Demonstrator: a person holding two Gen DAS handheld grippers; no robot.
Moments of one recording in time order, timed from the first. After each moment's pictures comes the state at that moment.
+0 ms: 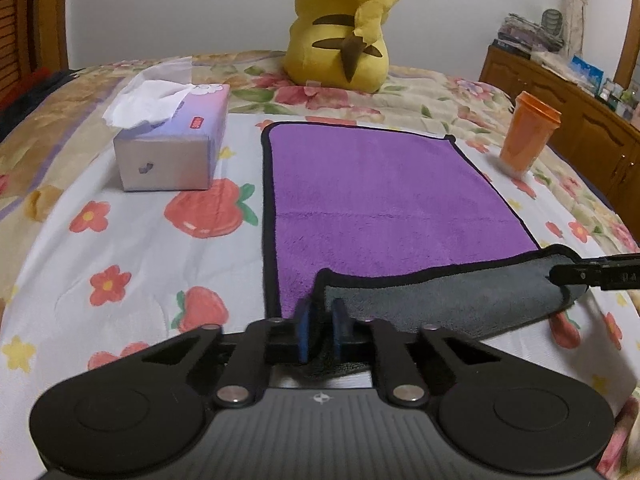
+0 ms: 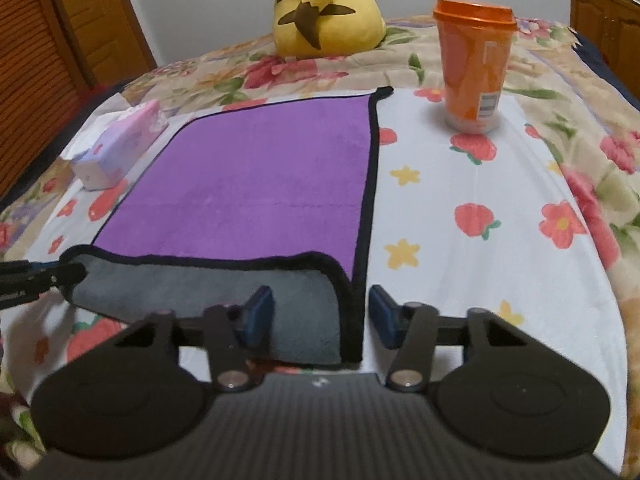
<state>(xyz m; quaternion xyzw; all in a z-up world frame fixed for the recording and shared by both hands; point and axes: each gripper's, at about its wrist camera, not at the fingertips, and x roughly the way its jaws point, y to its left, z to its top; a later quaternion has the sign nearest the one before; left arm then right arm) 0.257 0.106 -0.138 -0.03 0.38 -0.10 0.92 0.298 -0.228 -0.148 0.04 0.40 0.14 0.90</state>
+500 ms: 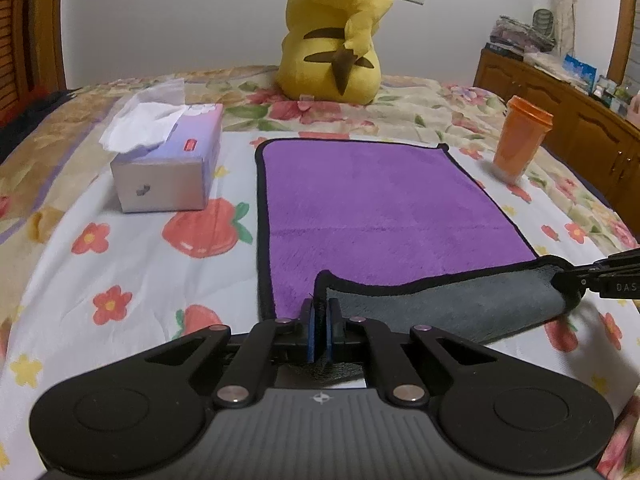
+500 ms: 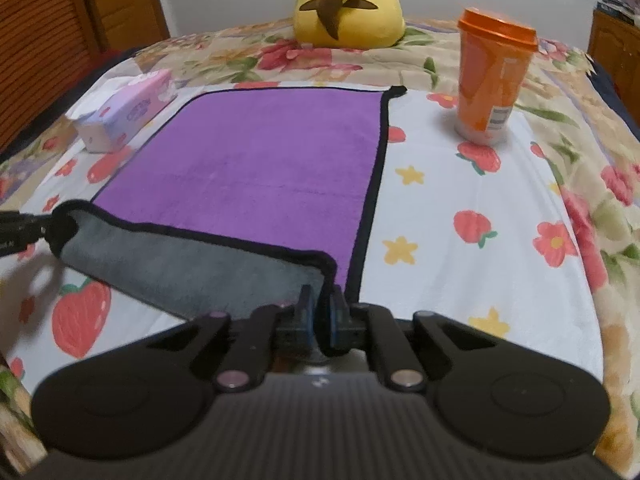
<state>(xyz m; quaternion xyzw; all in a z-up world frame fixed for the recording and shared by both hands) 0.256 0.100 -0.130 -0.01 0.36 -0.10 0.93 0.295 -0.224 -0.144 -0.02 0.41 0.16 0.90</state>
